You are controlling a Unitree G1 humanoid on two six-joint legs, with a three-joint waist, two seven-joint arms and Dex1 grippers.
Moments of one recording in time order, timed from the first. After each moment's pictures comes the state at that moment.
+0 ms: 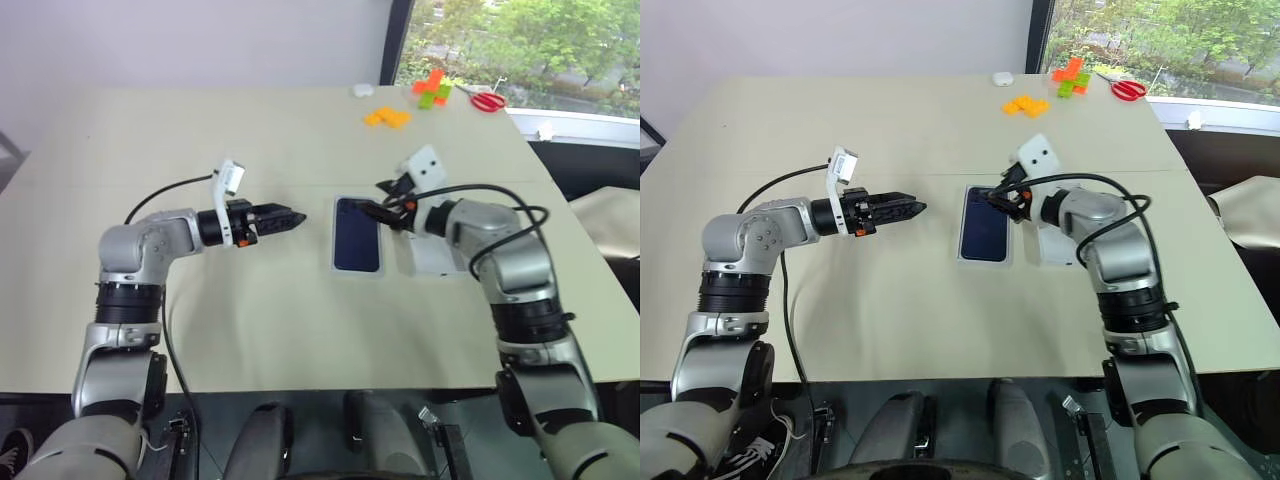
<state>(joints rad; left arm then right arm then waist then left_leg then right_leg) -0.73 0.48 0.08 0.19 -0.58 0.92 -0.99 -0.67 -0.45 0.03 -0.09 0.17 0.81 0.65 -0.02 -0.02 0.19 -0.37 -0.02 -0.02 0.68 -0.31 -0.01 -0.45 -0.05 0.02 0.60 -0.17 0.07</state>
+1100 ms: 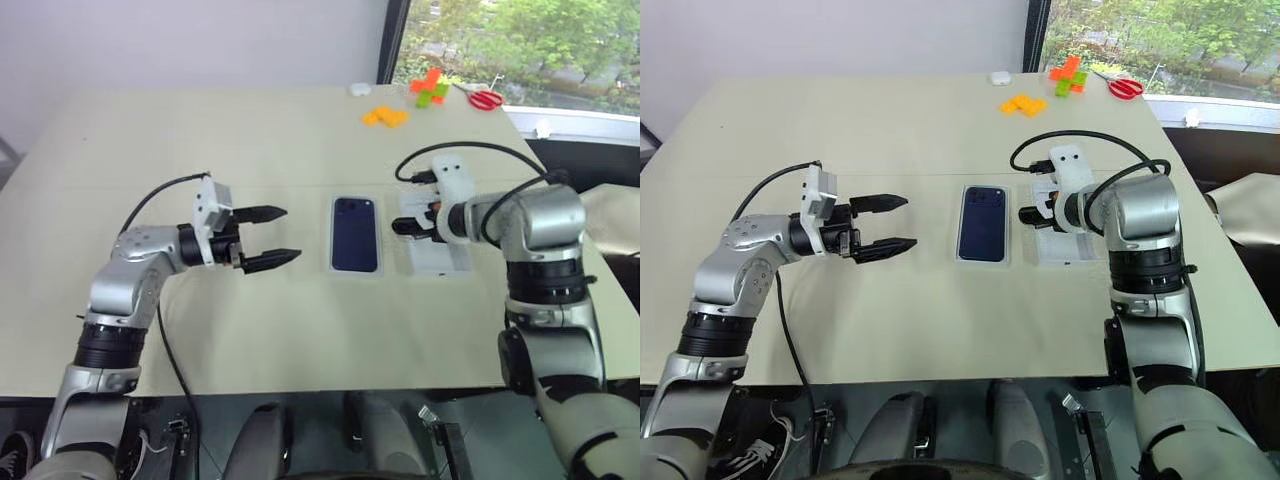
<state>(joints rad) -0.51 0.53 0.02 0.03 -0.49 0.36 -1.16 -0.94 -0.45 -0.04 0.13 0.22 1.60 0.37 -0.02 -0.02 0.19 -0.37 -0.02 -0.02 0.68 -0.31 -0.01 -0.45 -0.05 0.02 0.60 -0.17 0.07</state>
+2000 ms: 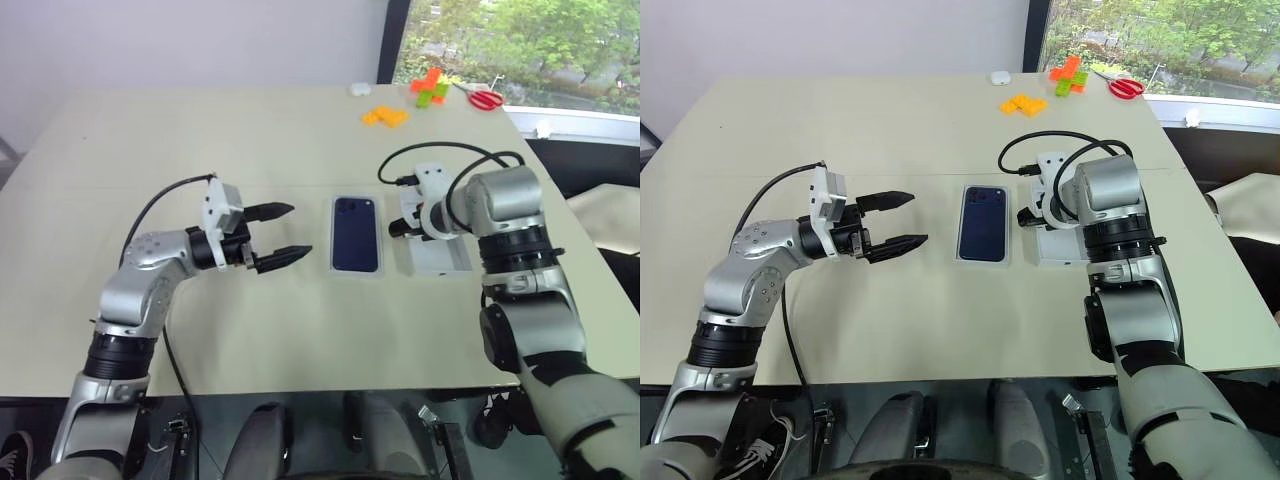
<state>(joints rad) -0.46 0.51 0.01 -0.06 -0.49 0.37 -1.06 -1.04 -0.38 0.01 0.41 0.17 1.47 0.23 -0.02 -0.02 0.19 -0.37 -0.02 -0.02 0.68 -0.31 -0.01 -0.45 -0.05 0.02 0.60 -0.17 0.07</state>
